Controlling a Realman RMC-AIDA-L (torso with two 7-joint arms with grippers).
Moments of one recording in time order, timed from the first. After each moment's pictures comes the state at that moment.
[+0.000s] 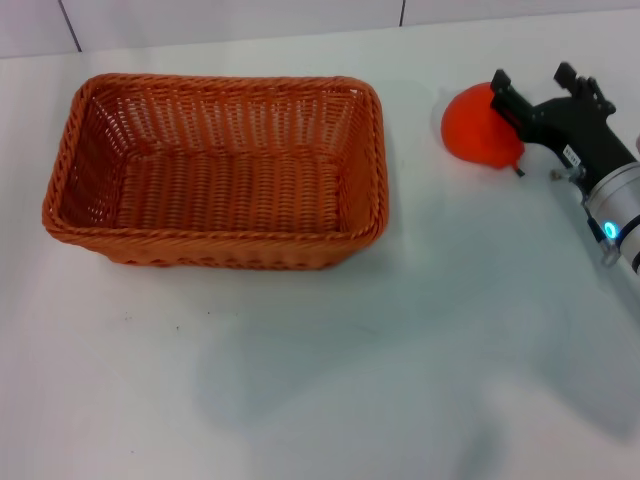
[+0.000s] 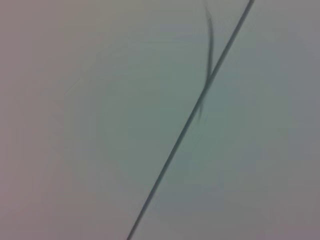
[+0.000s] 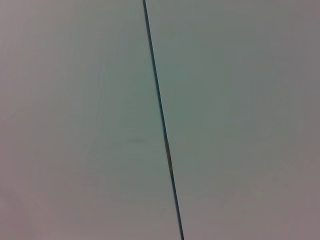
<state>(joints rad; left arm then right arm) -0.47 -2.17 0.71 0.98 1.57 0.87 -1.84 0.44 2.09 1.12 0.22 -2.64 -0.97 -2.81</state>
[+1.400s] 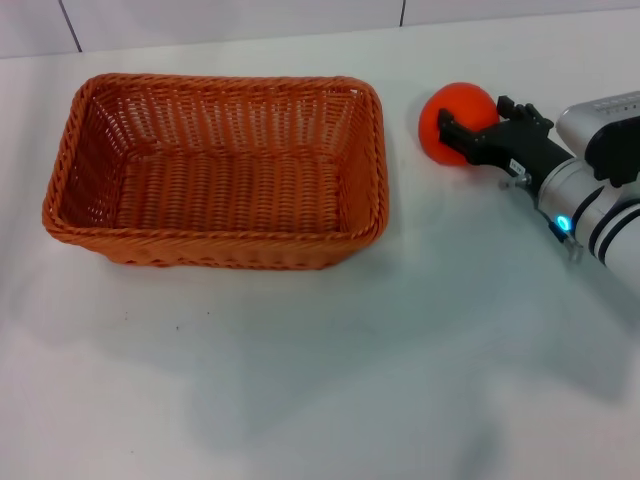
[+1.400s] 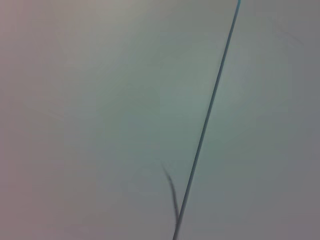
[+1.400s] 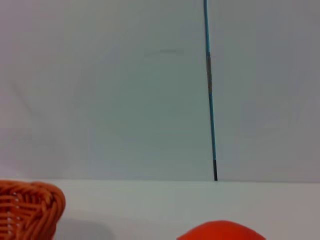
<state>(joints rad) -0.41 -2.17 0.71 0.64 0.84 1.20 -1.01 0.56 2.09 1.01 0.21 -2.64 -0.70 -2.76</state>
